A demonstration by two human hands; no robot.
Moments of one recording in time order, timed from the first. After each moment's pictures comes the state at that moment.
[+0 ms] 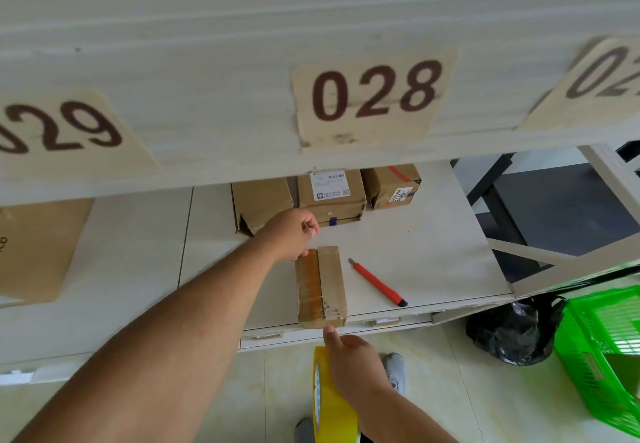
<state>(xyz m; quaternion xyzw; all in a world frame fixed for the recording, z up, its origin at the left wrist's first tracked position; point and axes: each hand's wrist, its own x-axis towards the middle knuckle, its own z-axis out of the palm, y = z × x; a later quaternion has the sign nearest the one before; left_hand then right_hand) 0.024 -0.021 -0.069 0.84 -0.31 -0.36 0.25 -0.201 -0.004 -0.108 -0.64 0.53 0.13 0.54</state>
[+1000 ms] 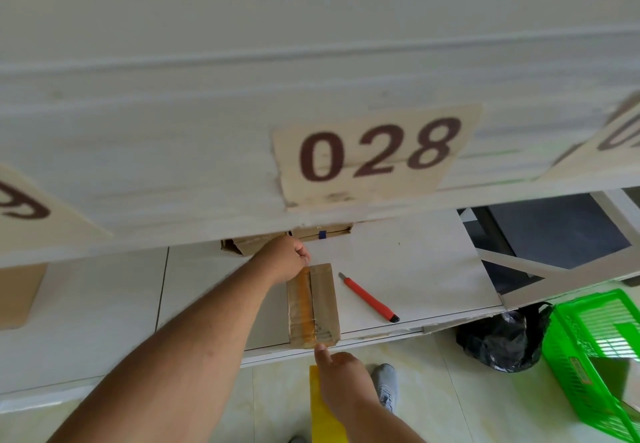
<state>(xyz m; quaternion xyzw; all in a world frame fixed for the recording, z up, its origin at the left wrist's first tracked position) 0.030 -0.033 -0.113 0.86 -0.30 -0.37 0.18 -0.187 -0.018 -0.124 -0.74 0.45 0.25 0.42</state>
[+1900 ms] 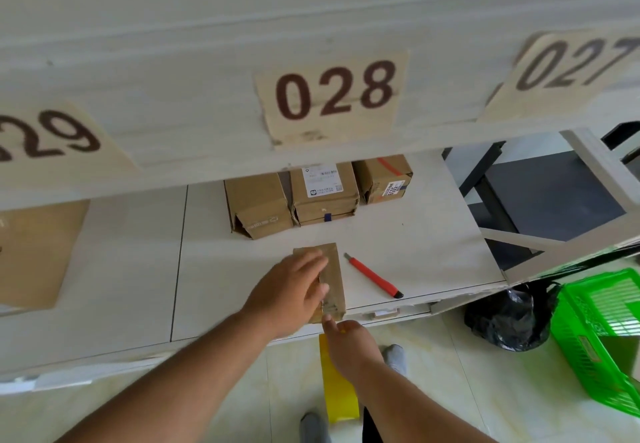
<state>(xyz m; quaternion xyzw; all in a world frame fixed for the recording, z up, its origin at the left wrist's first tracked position) -0.041 0.042 -0.096 0.82 -0.52 -0.21 0.10 -0.186 -0.020 -0.128 -0.66 0.52 0.22 0.49</state>
